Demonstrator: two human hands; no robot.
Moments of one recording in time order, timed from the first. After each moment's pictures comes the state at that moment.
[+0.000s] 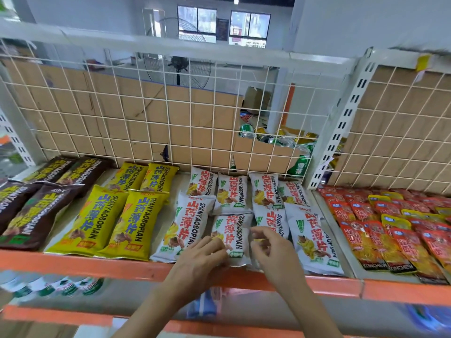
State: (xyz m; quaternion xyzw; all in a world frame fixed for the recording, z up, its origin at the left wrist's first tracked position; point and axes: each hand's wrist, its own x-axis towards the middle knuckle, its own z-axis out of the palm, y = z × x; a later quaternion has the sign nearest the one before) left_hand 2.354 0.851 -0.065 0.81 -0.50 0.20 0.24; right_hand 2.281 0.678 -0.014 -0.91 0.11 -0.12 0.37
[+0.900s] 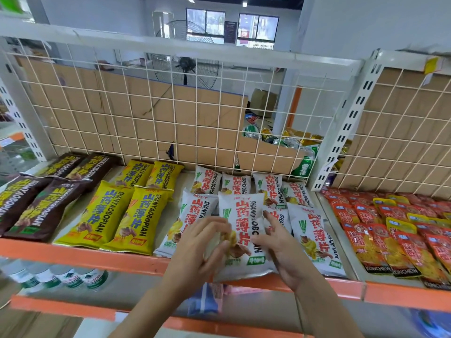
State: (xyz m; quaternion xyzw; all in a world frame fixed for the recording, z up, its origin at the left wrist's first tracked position) left_hand 2.333 0.854 -0.026 0.80 -0.38 0.17 0.43; right_hand 2.289 0.667 -0.001 -0.60 0.12 0.04 0.79
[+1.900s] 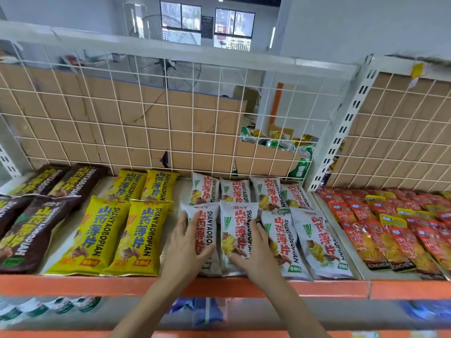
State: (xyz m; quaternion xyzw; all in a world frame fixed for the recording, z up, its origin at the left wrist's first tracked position) left_hand 2.398 0.871 -0.064 0.92 -0.17 0.01 0.34; right_hand 2.324 0.717 -0.034 -0.91 0.16 -0.02 0.38
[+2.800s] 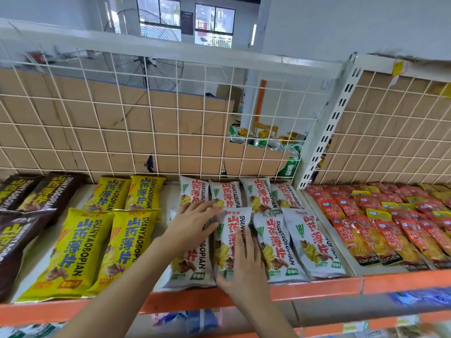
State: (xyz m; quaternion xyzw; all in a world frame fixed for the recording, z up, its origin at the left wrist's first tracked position) left_hand 2.469 0.840 -0.033 0.91 -0.41 -0.01 0.10; right_hand 2.320 0.740 -0.049 -0.96 0.19 -0.01 0.21
